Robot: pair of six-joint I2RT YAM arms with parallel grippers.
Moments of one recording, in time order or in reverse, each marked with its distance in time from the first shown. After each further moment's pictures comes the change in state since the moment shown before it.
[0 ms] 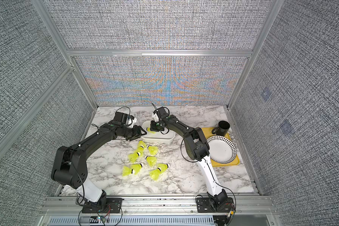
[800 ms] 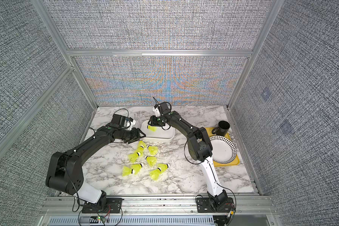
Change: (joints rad) left arm 0.000 -0.088 -0.067 -0.016 0.024 0.008; right arm -0.015 -0.095 0.003 -0.014 0.007 -0.020
